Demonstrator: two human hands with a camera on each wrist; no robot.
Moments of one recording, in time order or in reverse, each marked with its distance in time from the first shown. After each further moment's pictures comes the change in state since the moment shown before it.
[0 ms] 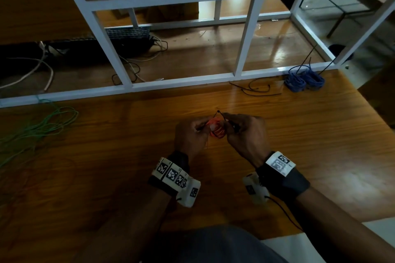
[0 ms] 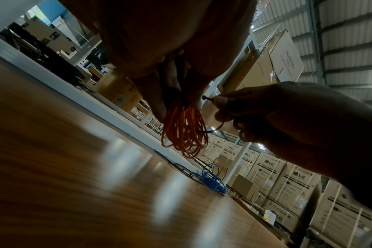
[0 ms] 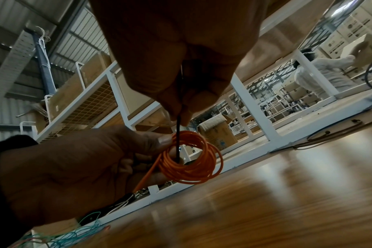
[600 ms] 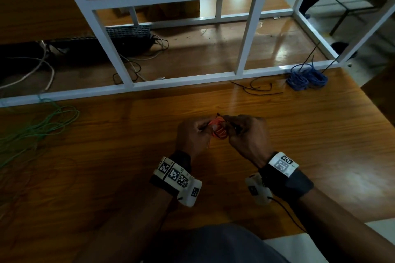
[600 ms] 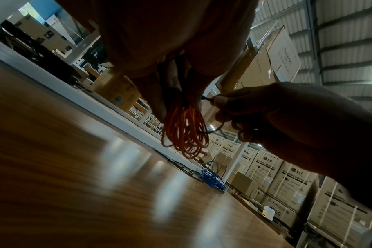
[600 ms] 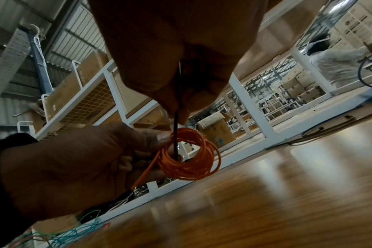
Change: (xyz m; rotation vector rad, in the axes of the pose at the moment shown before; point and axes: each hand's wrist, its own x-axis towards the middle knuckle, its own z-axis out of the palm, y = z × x) left_hand 0.000 0.000 0.002 0.056 -0.022 0.022; right_hand -0.003 0.006 0.001 0.018 -0.043 0.019
